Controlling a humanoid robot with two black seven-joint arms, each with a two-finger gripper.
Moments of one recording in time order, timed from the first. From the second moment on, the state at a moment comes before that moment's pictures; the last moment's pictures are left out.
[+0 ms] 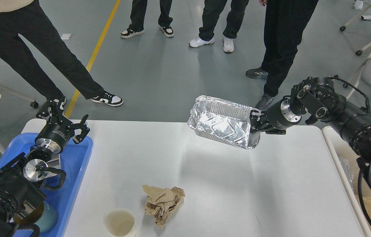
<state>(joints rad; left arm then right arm) -0.74 0.13 -0.93 -0.10 0.07 -0.63 -0.24 1.18 -0.14 0.02 0.30 -0.73 0.89 -0.08</state>
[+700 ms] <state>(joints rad) -0.79 0.13 -0.78 -0.10 0.11 -0.58 -0.23 1.18 -0.13 0.01 0.31 -0.74 0.89 -0.08</state>
